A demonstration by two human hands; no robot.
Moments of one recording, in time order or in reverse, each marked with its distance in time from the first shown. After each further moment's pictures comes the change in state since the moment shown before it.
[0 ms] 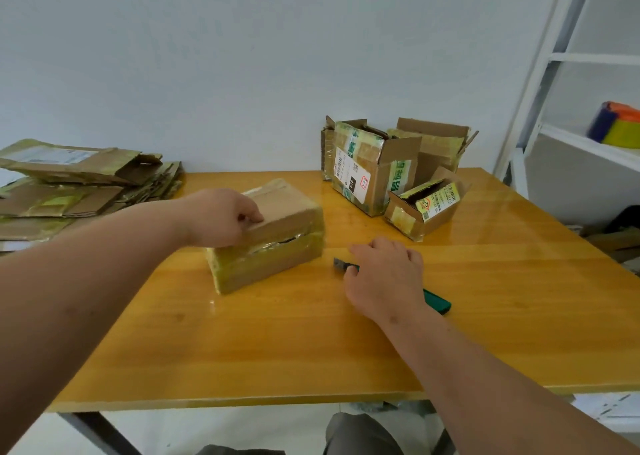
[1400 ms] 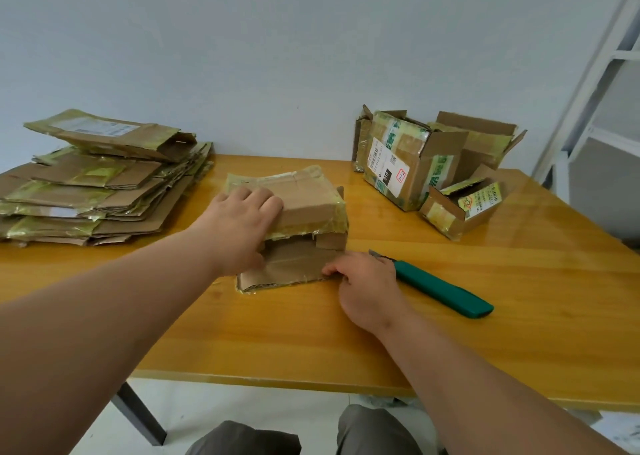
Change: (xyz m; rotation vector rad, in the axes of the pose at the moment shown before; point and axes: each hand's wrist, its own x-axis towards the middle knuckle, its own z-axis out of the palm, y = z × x) left_hand -0.008 -0.041 0.062 0.439 0.352 0.158; right_hand -0.002 -0.046 0.035 0.253 -0.198 -0.247
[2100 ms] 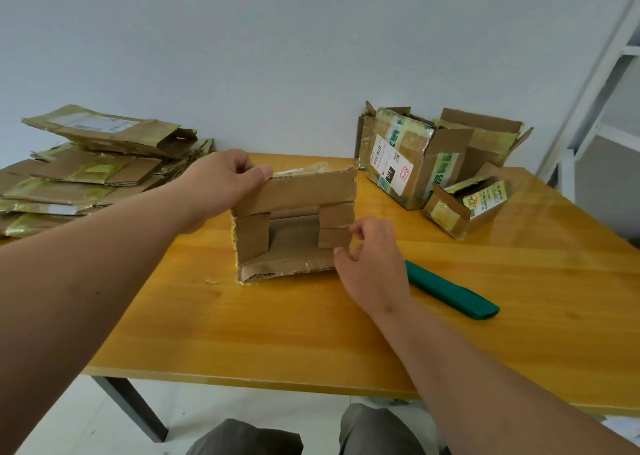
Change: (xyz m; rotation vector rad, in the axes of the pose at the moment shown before) left_hand 0.018 -0.029 -0.031 -1.028 0.068 -0.460; right_hand 0.015 -0.002 0.002 0.275 0.357 0.133
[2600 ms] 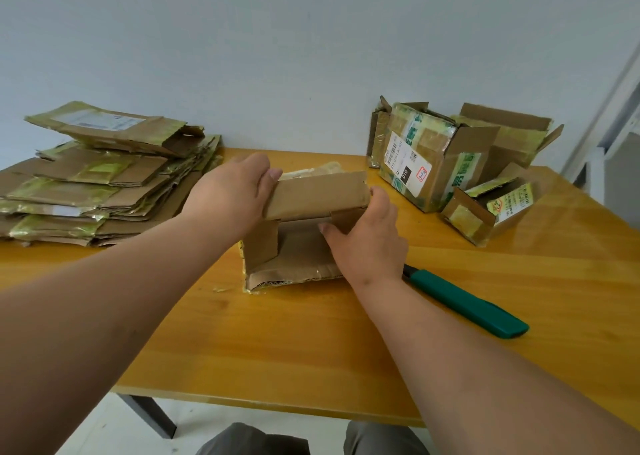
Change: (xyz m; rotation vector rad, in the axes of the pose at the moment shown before) left_hand 0.002 -0.010 0.018 0.469 0.276 0.299; right_hand 0.042 -0.020 0.025 -0.101 0.140 0.088
